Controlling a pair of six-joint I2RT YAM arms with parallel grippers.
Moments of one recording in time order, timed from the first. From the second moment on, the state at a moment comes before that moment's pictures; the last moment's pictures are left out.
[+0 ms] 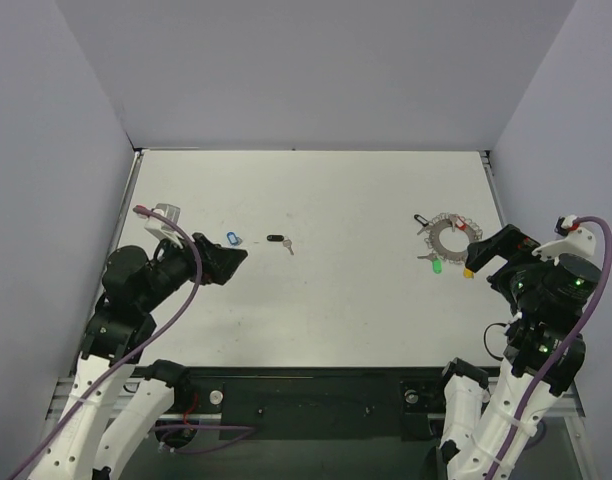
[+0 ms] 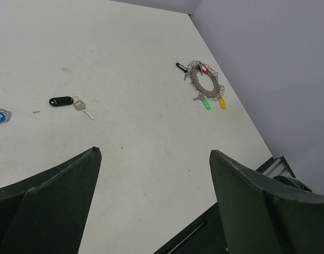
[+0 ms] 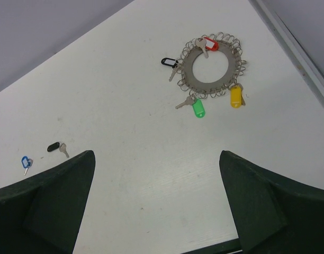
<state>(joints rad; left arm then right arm) -0.29 0.60 0.82 -0.37 0.35 -0.54 -0.51 0.62 1.17 -0.98 -0.33 0.27</state>
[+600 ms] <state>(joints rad) -0.29 0.52 0.81 -0.43 0.35 -0.54 -0.51 0.56 1.07 -0.90 -0.34 0.37</state>
